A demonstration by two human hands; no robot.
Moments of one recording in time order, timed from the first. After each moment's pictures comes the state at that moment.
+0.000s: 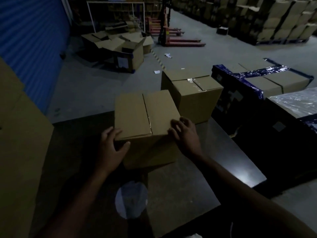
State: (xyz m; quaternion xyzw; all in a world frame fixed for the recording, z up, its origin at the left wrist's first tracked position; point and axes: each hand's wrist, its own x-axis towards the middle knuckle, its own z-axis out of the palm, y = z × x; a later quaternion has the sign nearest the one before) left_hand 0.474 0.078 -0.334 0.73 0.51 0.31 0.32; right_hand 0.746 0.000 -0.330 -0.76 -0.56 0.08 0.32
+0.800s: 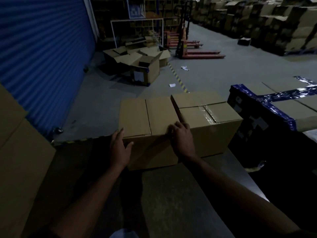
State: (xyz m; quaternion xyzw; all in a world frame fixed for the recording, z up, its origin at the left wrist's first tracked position) left_hand 0.590 0.218 -0.334 0.68 0.60 0.33 0.26; right_hand 0.815 0.160 -0.309 -0.73 -0.62 -0.01 0.27
